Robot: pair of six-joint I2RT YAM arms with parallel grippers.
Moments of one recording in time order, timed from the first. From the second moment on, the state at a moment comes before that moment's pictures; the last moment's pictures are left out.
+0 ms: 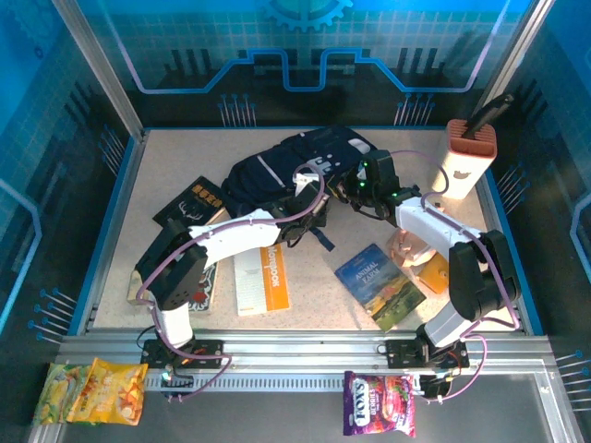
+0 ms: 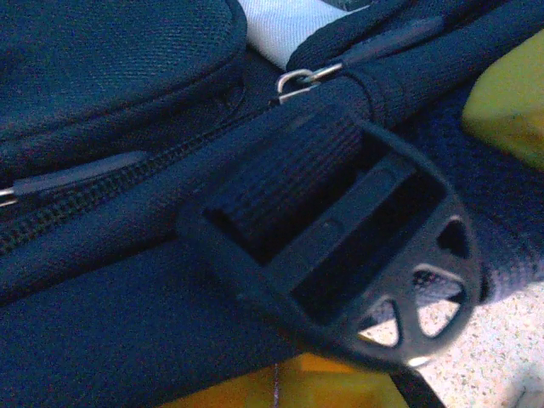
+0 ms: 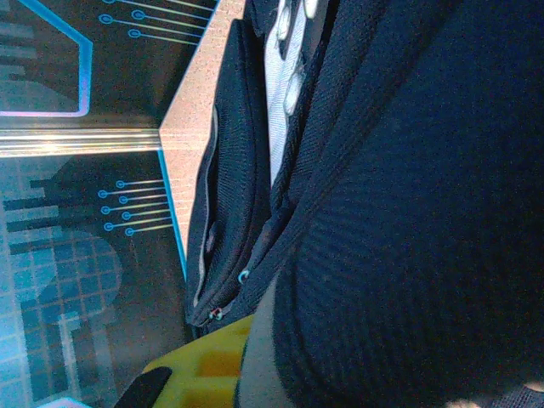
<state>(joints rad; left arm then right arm) -0.79 1.82 1.29 -0.29 -0.40 -0.64 0.37 1.60 1.07 -0.08 -0.36 1.16</state>
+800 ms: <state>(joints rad) -0.60 1.52 0.89 -0.21 -0.13 -0.52 0.36 1.60 1.08 -0.15 -0.35 1.10</state>
